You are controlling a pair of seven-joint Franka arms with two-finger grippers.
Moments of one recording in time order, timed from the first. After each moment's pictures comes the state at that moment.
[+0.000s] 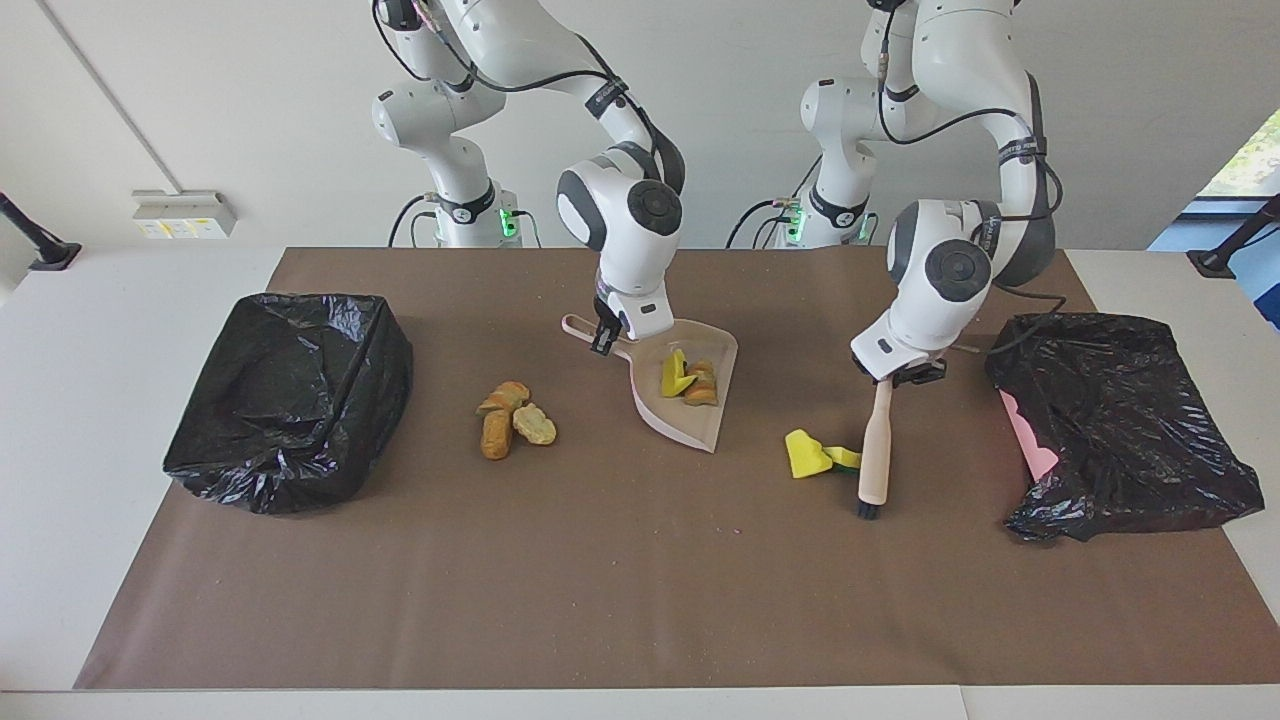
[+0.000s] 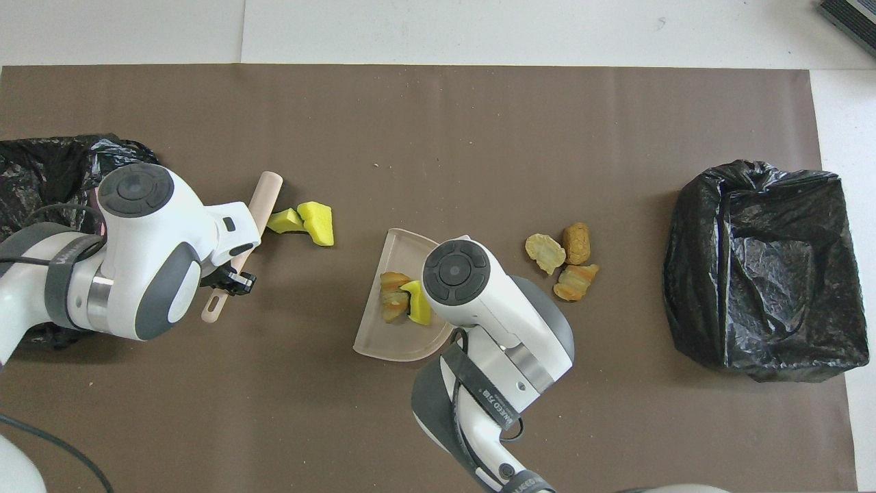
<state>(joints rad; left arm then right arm) -0.22 0.14 -0.05 -2.07 0.11 1.98 0.10 0.60 0.26 0.03 -1.89 -0.10 1.91 -0.55</state>
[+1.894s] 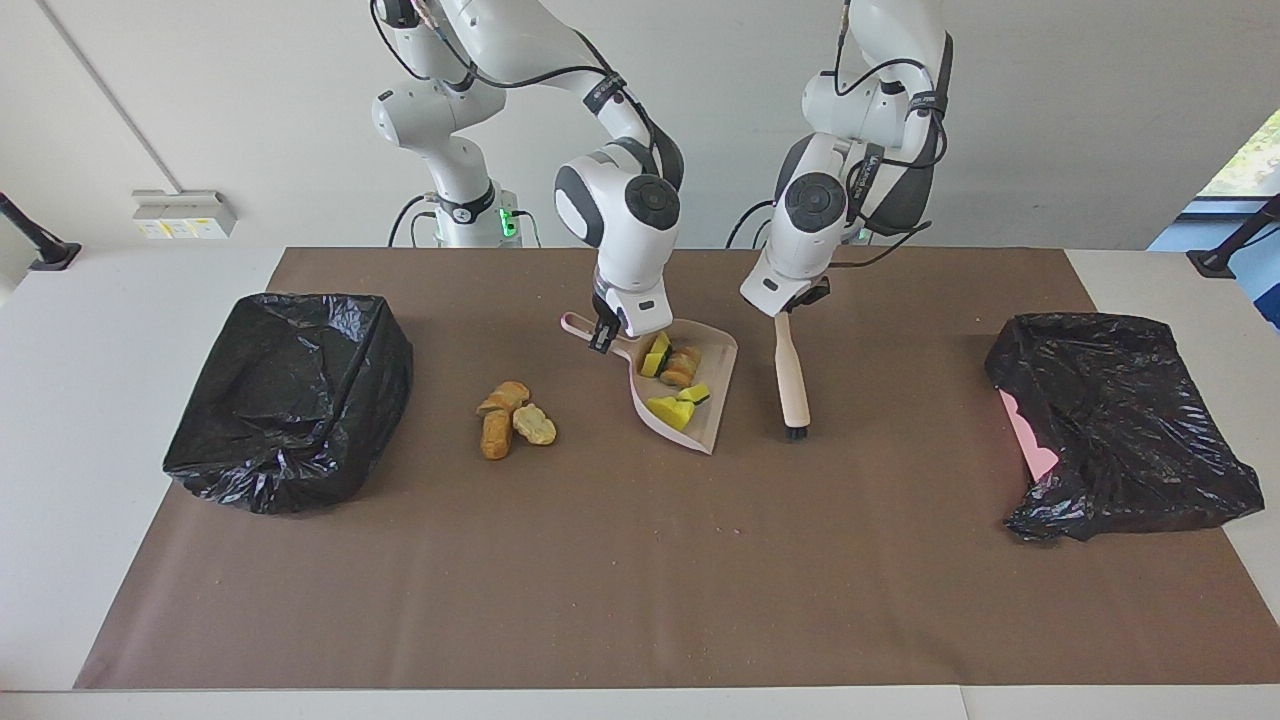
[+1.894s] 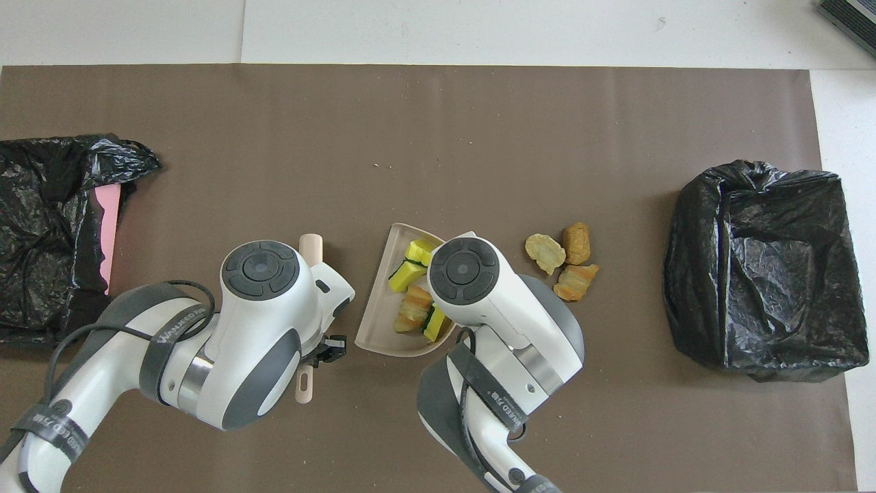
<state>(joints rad) -0.51 0.00 -0.02 -2.17 -0.05 1.84 -0.49 0.58 0.21 0.02 -1.89 -0.10 1.89 -0.55</state>
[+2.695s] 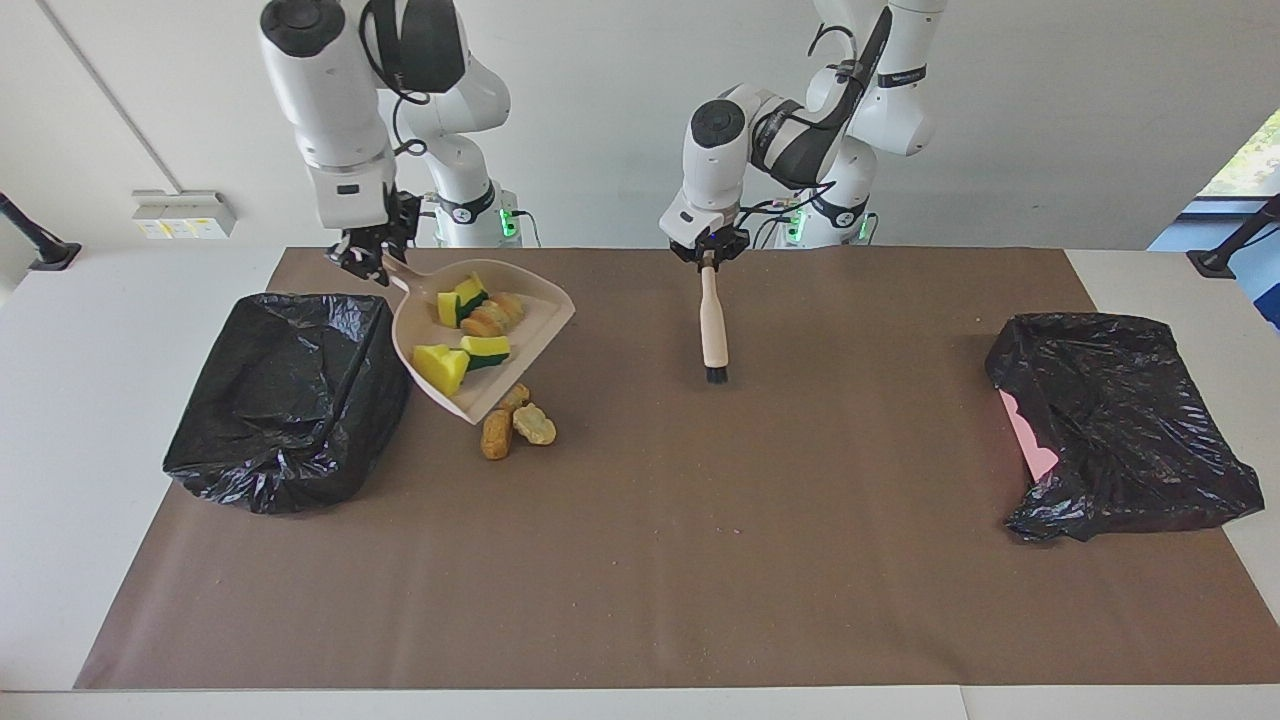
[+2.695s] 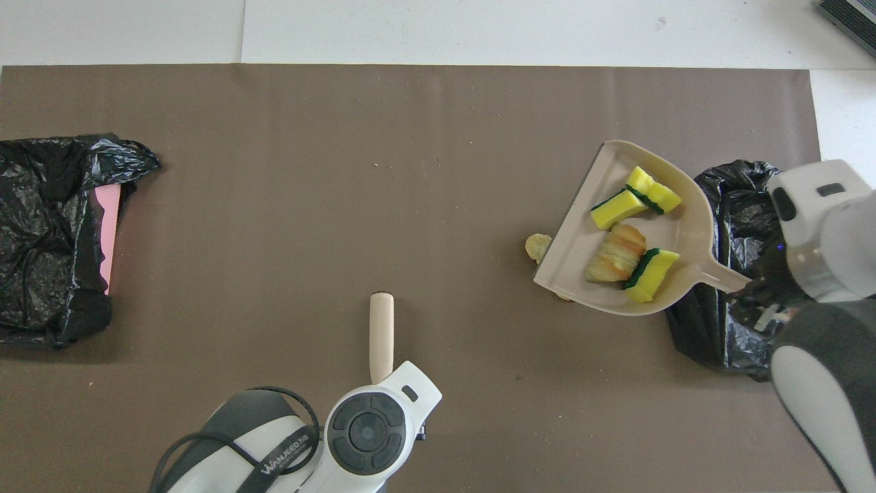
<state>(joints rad) -0.86 -0.16 -0.05 -2.38 -0.16 2.04 -0.74 0.00 -0.17 0.00 -1.88 -0.11 1.64 -0.98</state>
